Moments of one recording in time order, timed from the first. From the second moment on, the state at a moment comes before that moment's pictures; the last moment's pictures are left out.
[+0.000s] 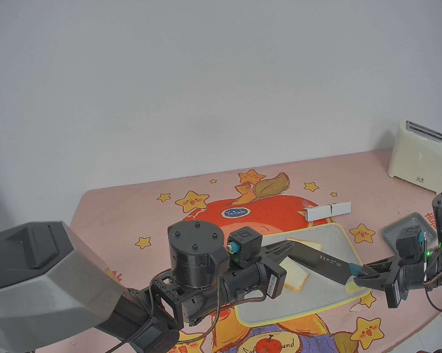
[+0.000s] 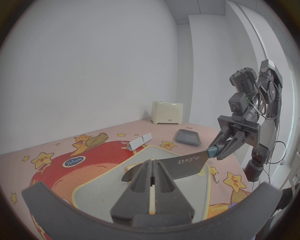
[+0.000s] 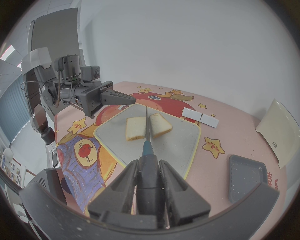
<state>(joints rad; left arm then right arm) -0.82 2.10 -0.79 -1.14 -0.15 -0.02 0.50 1.36 -0.43 -0.20 0.10 -0.10</state>
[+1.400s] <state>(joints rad) -0.82 2.07 -0.78 -1.14 -0.15 -0.02 0.53 1.34 -0.43 -0.20 0.10 -0.10</state>
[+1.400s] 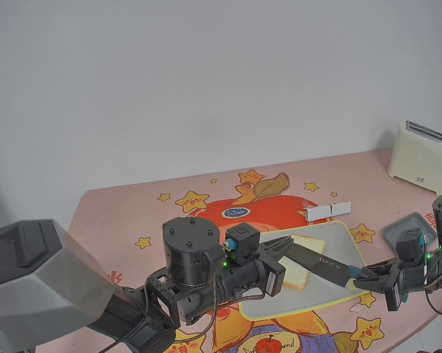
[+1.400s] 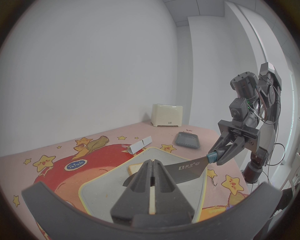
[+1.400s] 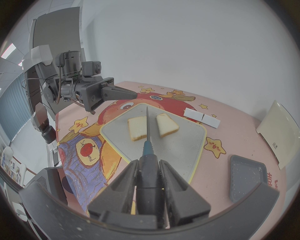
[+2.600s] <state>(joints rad) -0.38 1.11 -0.29 -0.79 -0.28 0.10 0.52 1.28 -0.43 -0.30 0.08 -0.06</state>
